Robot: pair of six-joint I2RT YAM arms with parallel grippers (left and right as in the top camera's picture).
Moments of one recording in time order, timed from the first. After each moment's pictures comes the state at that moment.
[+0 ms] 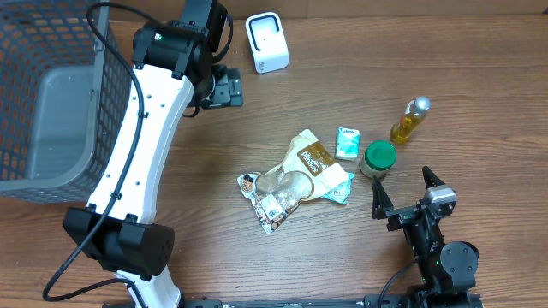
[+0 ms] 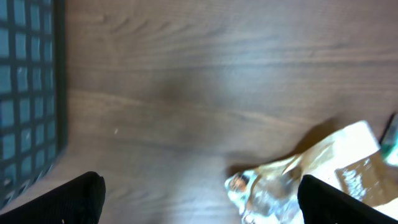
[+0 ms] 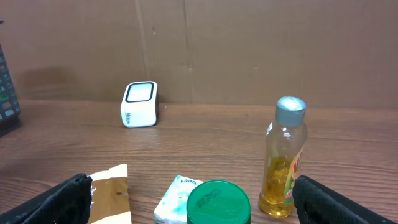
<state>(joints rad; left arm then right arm) -0.29 1.89 2.08 -1.51 -0.14 -0.42 0.08 0.01 0.02 -0.02 -0.12 0.06</state>
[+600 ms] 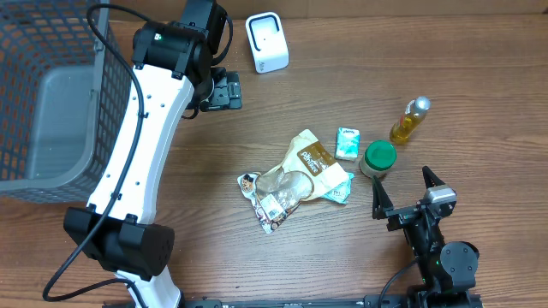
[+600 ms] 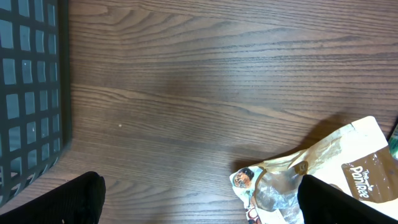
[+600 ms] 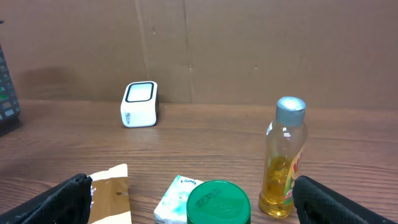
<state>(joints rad) -0.29 1.89 2.08 -1.52 -0.15 -0.42 0.08 0.01 0.02 -0.02 -0.12 0.06</state>
